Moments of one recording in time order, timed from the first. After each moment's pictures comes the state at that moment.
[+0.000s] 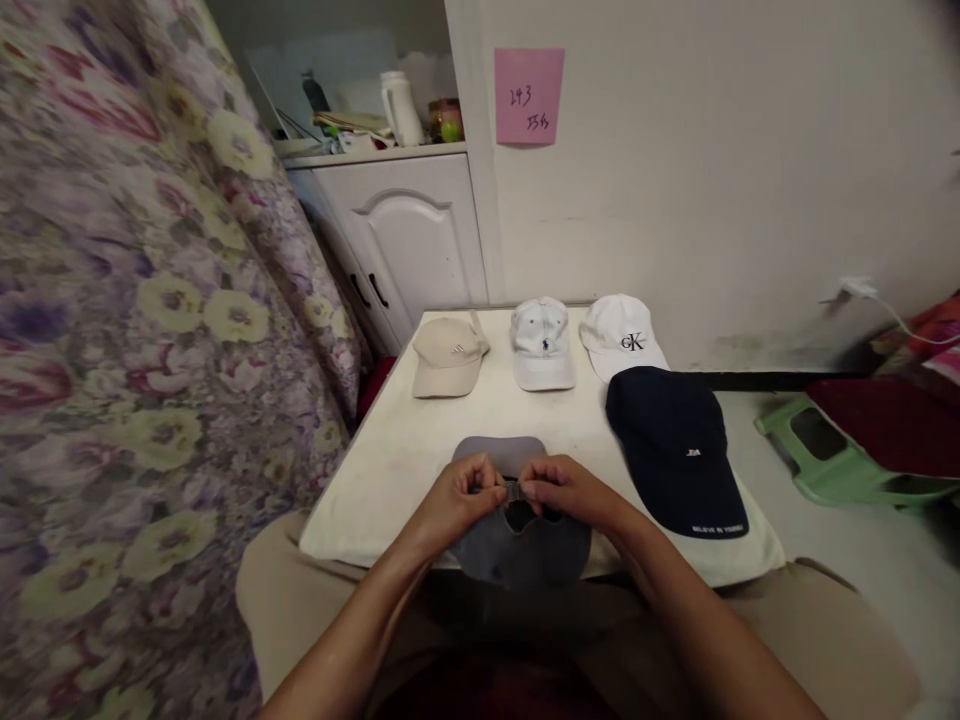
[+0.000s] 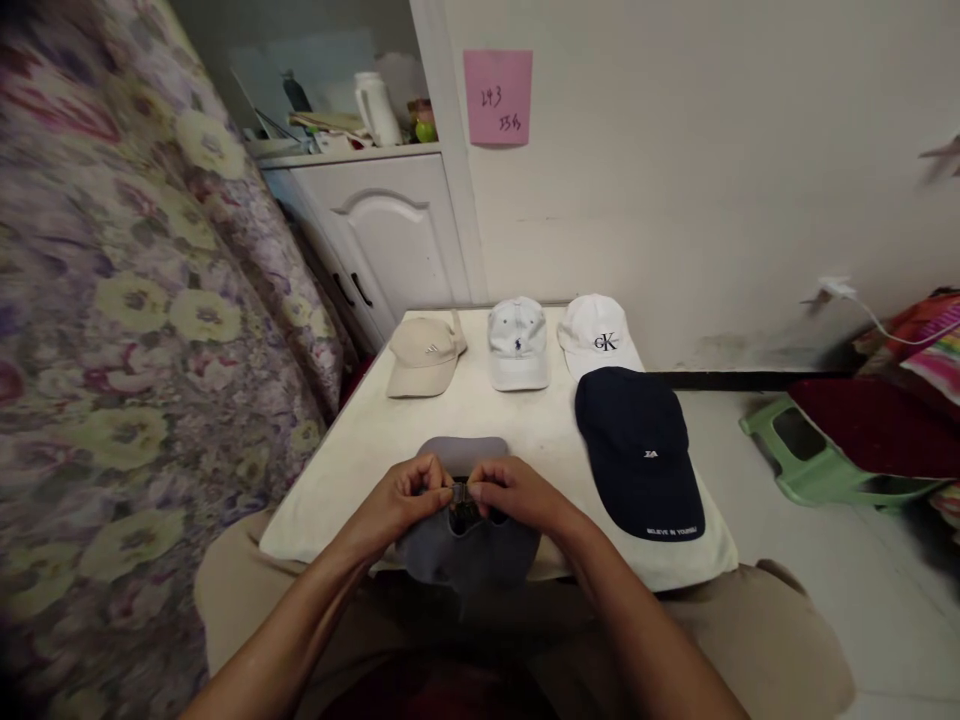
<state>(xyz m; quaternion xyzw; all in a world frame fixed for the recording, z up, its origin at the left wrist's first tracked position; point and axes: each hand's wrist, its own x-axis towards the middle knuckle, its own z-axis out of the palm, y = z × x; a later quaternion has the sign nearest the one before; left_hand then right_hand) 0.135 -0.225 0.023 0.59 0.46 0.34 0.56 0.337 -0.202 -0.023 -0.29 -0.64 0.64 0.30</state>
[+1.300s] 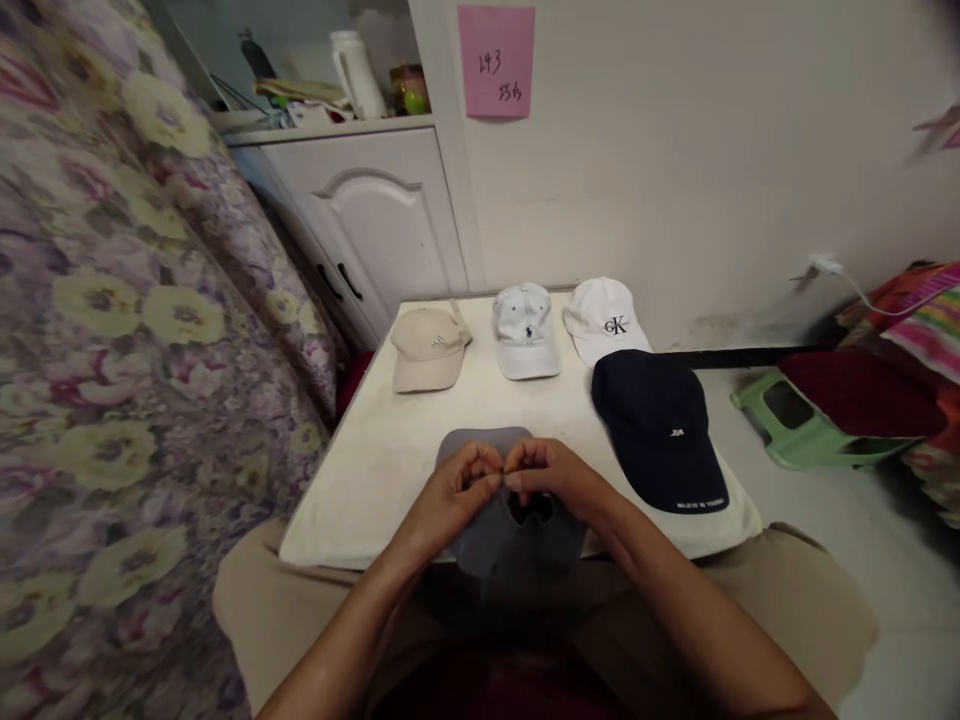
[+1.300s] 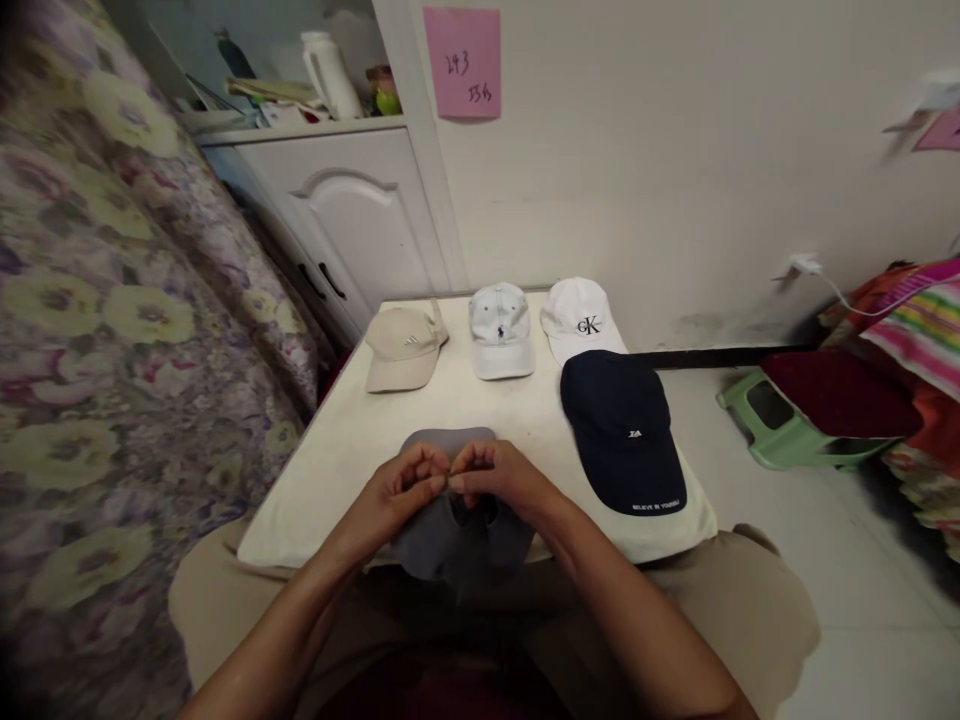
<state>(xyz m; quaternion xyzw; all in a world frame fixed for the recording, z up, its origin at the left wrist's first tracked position) 0.145 -0.226 0.026 0.61 0.45 0.32 0.57 0.329 -0.204 -0.020 -0.29 -0.47 0.74 0.38</state>
